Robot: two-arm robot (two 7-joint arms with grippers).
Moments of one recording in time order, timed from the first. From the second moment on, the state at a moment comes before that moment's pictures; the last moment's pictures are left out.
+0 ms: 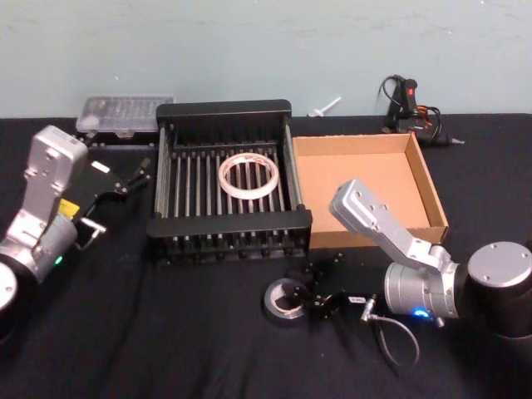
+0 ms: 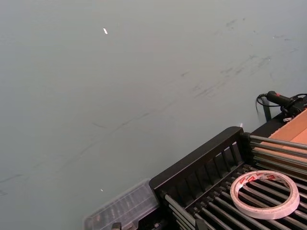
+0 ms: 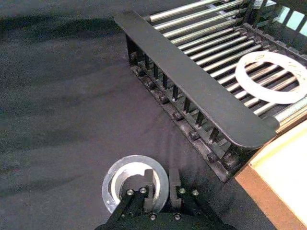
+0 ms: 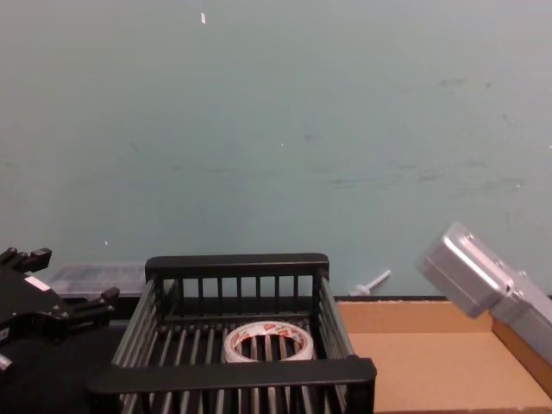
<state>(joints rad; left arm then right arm) -0.20 0.60 0.45 -1.41 -0.25 -0.12 0.03 0.32 0.52 -0.67 -1.48 0.30 0.33 0.62</state>
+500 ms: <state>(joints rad) -0.20 0.60 0.45 -1.41 -0.25 -0.12 0.03 0.32 0.54 -0.66 -1.50 0.31 0.31 0.63</state>
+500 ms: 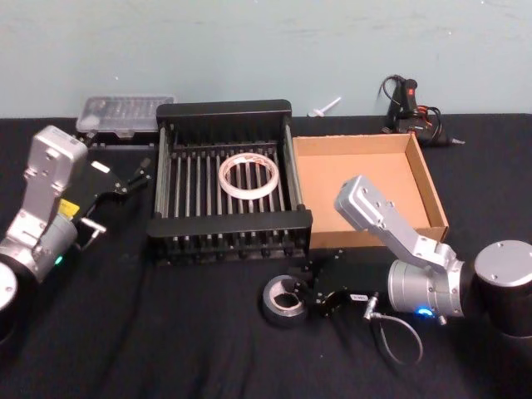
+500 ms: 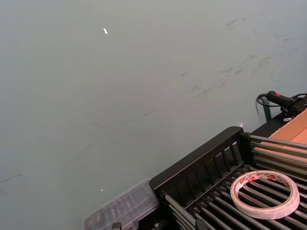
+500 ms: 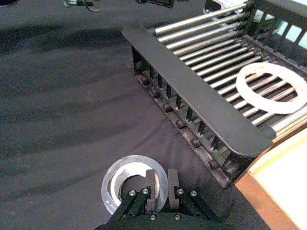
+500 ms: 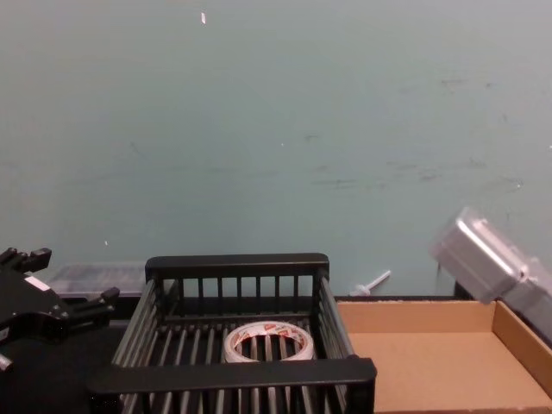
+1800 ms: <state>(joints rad) -0.20 0.60 0.45 -1.41 -0.25 -0.12 0.03 0.19 0.58 -0.38 -1.66 0.49 0.20 0.39</state>
